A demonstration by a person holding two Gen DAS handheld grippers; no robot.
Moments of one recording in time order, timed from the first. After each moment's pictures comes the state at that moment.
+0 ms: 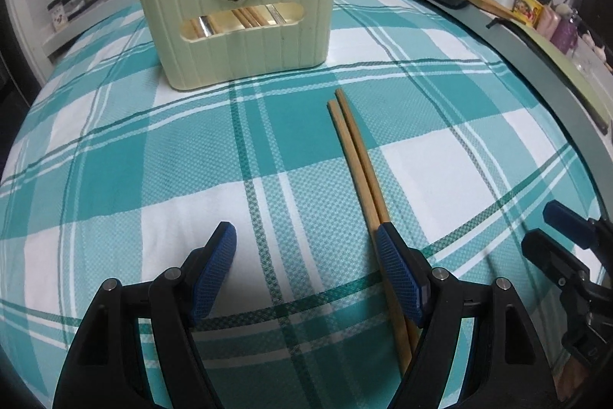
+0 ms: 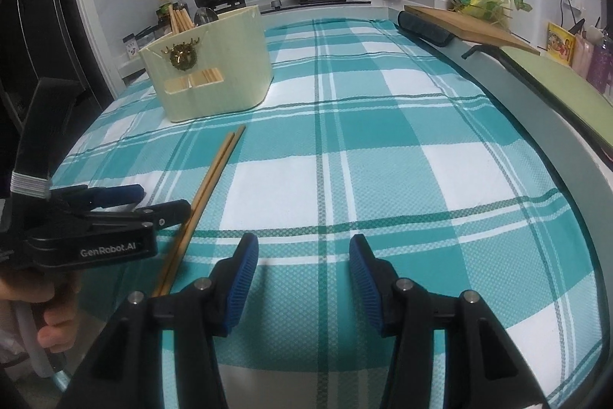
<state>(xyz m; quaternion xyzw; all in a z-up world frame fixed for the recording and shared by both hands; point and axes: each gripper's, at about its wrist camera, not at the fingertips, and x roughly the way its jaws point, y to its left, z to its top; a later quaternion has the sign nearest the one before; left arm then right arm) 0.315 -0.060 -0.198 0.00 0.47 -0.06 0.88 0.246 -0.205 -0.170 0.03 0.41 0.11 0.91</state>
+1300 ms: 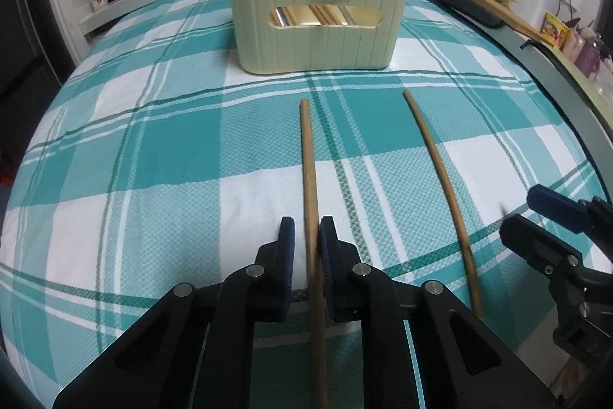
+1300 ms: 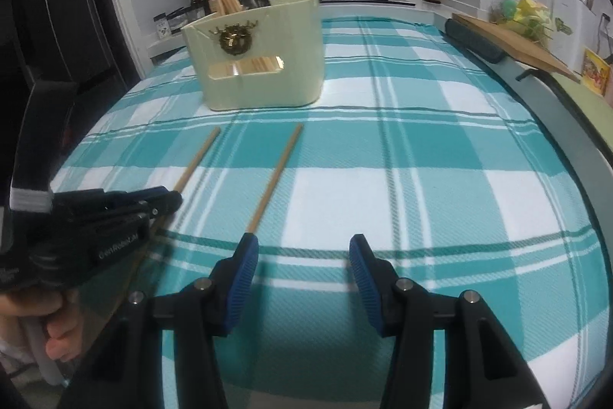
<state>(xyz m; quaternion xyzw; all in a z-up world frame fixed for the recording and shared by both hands) 0.297 -0.012 -0.199 -0.01 0.46 0.00 0.89 0.264 -0.151 -0.168 0.00 0.42 0.17 0.89</state>
